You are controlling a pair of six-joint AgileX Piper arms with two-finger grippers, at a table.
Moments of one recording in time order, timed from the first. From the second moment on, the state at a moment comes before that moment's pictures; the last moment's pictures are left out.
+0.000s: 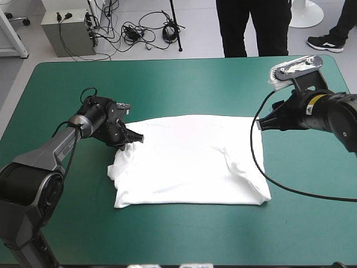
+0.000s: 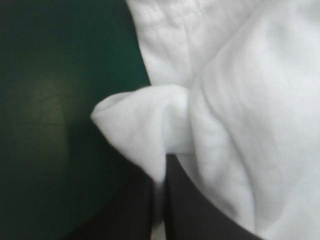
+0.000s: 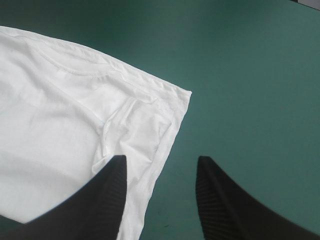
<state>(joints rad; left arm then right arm) -0.26 1.86 -1.38 0.01 0.99 -0.10 0.42 1.21 -1.60 -0.16 1.25 0.05</state>
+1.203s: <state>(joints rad) -0.50 1.87 -1.52 -0.08 1.04 -0.06 0.42 1.16 -1.60 -0.18 1.25 0.04</state>
